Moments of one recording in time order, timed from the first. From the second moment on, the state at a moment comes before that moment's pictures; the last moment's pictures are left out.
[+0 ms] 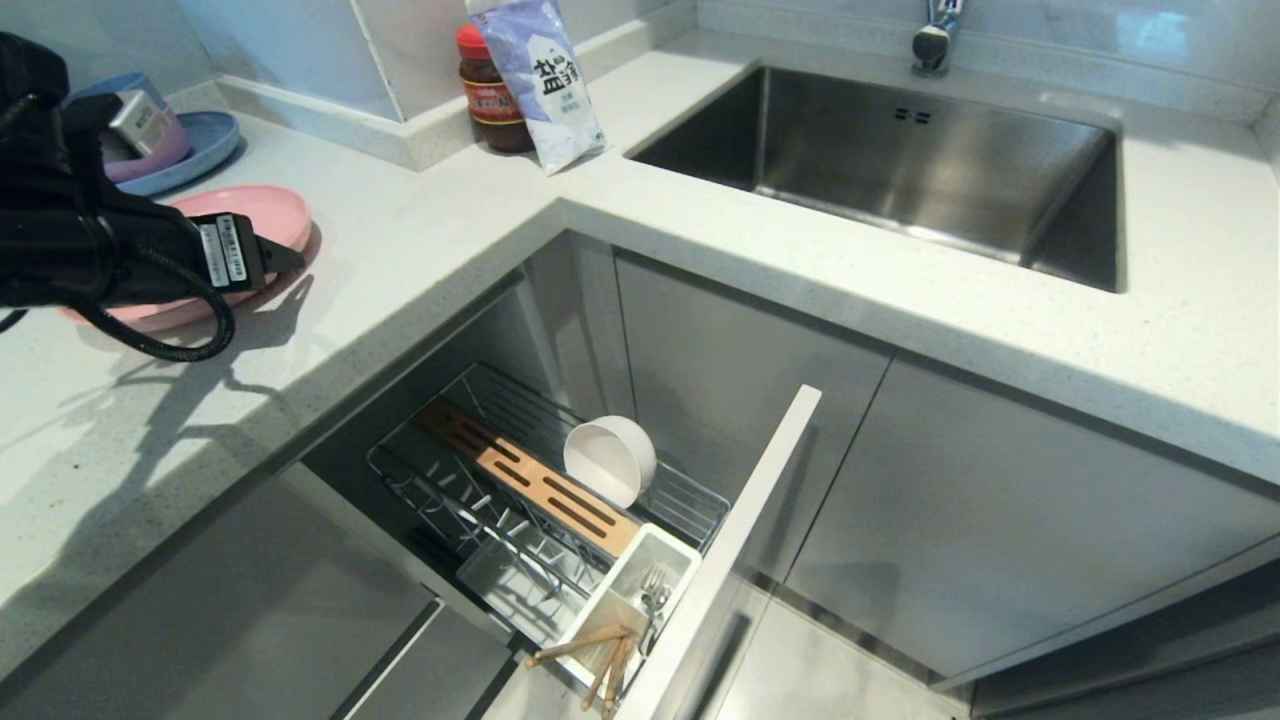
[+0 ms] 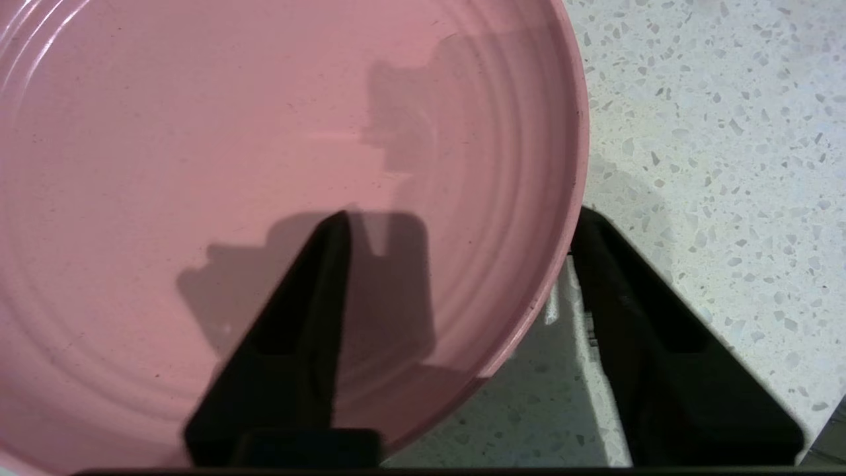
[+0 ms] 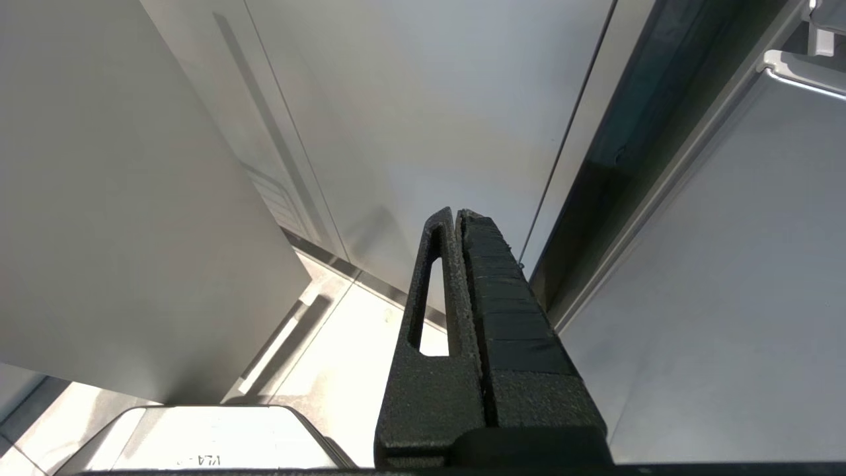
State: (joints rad) left arm 0.03 1.57 -1.45 0.21 0.09 -0.01; right arm 0.00 0.00 0.00 0.00 0.00 0.02
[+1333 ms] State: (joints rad) left arm -0.04 1.30 -1.41 0.34 0.12 0.07; right arm 0.00 0.00 0.00 0.00 0.00 0.02
